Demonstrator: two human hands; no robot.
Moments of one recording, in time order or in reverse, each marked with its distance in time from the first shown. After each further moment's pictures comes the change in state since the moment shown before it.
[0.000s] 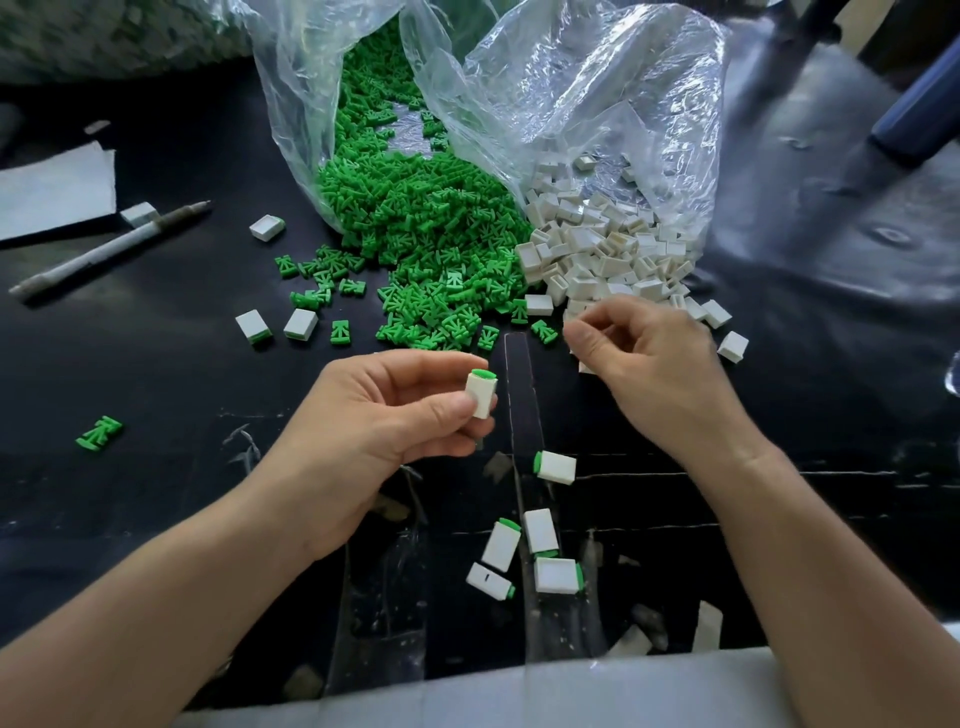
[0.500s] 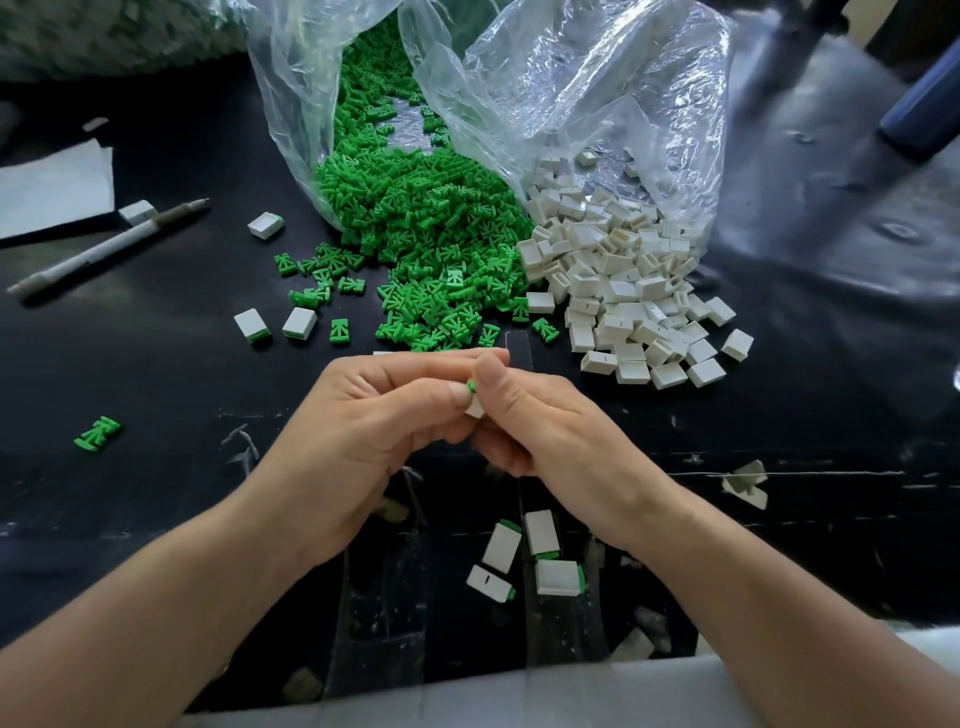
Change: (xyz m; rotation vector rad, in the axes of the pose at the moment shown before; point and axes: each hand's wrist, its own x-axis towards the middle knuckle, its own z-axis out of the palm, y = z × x) left_hand -0.001 0.000 -0.002 -0.003 -0.127 0.092; right_hand -0.029 -0.030 0.034 0.461 -0.537 -0.023
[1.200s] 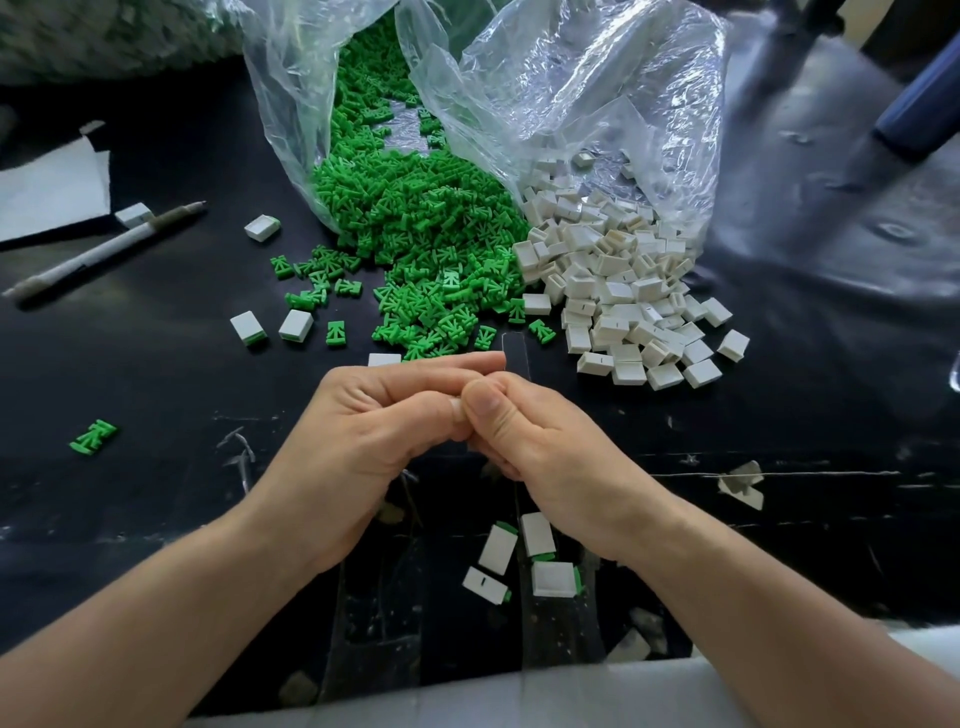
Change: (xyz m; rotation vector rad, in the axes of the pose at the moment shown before) left_hand -0.002 -0.003 0.004 0.041 0.036 0.037; right_hand -0.004 -0.004 0.004 -0.041 0.036 0.030
